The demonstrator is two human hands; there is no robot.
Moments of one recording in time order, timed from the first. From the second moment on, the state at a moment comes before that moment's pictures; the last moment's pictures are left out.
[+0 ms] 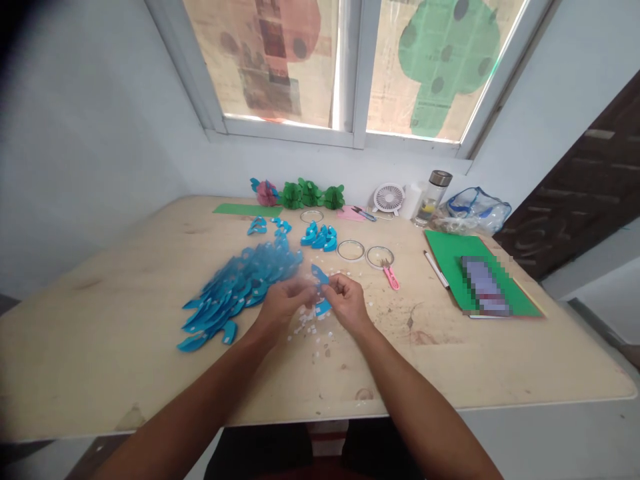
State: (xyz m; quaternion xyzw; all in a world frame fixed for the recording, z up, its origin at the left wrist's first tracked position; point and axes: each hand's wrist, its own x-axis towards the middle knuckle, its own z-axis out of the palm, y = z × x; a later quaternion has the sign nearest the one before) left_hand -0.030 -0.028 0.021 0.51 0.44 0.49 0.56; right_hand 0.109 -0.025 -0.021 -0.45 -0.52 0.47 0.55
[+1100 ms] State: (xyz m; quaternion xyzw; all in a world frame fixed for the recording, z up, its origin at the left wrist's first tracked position) left_hand -0.038 -0.024 0.008 0.56 0.41 0.58 0.43; right_hand 0.106 -0.029 -0.015 -0.50 -0.60 0.34 0.52
